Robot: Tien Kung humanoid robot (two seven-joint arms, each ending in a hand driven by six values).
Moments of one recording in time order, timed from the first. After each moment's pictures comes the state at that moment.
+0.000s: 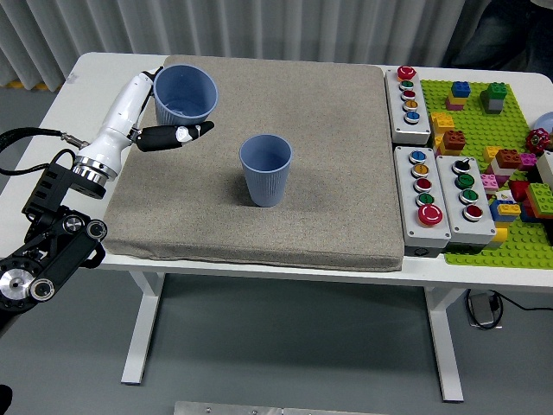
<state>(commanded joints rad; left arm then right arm) -0.46 0.32 -1.09 -1.21 1.68 0.25 -0.22 0.17 -0.08 1.83 0.21 -1.62 -0.09 -0.37</state>
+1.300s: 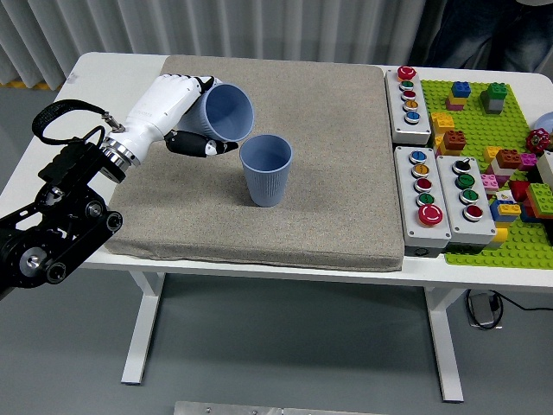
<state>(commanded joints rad) -0.64 0.39 -0.86 -1.14 1.93 0.26 -0.17 0.18 -0.08 1.81 0.21 -1.59 -0.09 -0.37</state>
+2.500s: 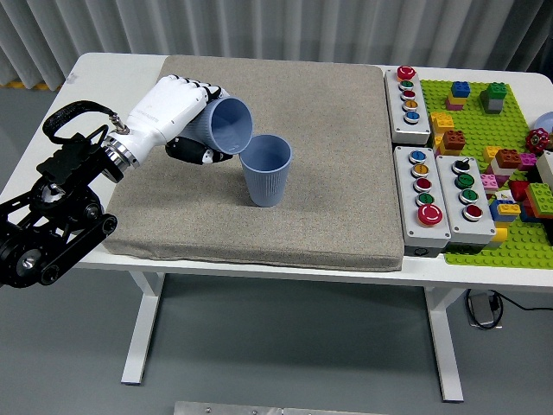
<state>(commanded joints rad) -0.66 0.43 -0.81 -1.16 2.05 0.26 -0.14 0.18 -0.08 1.81 0.21 -1.58 -0.10 -0.37</state>
